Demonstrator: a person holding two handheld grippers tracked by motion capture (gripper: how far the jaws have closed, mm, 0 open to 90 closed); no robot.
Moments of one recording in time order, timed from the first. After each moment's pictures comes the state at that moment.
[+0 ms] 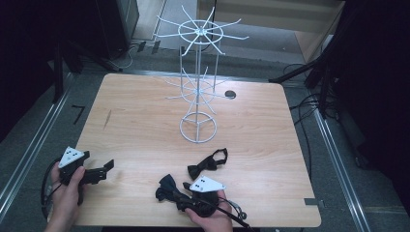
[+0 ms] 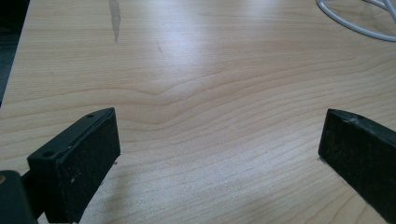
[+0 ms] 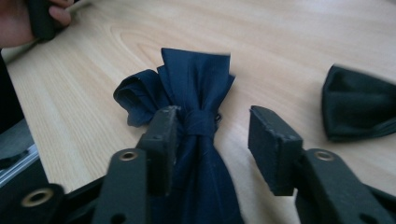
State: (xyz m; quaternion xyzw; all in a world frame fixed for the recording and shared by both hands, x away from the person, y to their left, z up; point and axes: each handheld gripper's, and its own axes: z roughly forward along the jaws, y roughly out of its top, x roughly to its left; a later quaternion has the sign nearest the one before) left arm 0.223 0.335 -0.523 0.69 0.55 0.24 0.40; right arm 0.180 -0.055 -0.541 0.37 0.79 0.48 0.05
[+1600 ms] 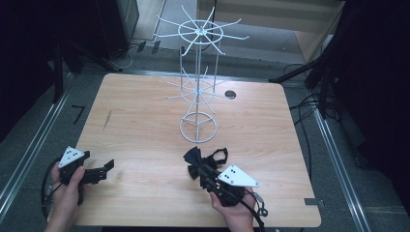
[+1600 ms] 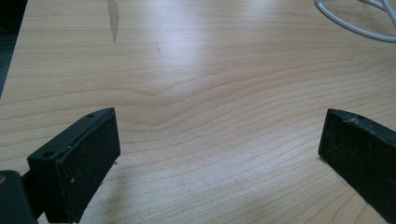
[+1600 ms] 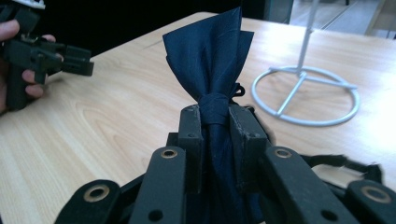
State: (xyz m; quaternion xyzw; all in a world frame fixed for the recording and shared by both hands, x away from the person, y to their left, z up) left arm 0.223 0.334 -0.523 0.69 0.55 0.23 0.41; right arm 0.190 -0.114 -0.484 0.36 0.74 0.54 0.17
